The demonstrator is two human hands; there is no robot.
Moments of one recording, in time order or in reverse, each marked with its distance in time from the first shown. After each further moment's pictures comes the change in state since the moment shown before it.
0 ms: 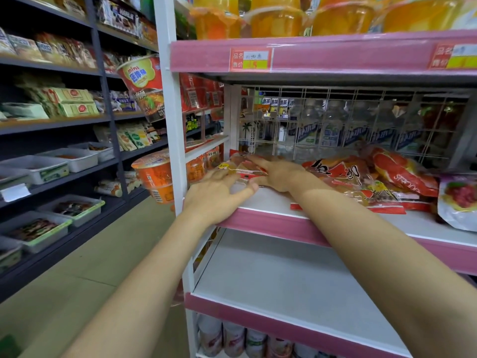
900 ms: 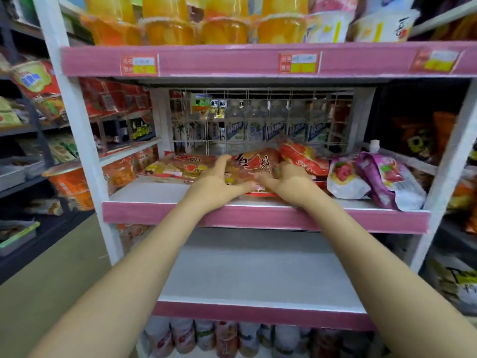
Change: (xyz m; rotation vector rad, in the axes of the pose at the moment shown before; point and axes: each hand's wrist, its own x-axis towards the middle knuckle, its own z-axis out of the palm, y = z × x) left_hand 0.008 0.139 0.012 -0.495 -0.088 0.060; right_hand -0.169 0.102 0.009 0.505 0.343 0.336
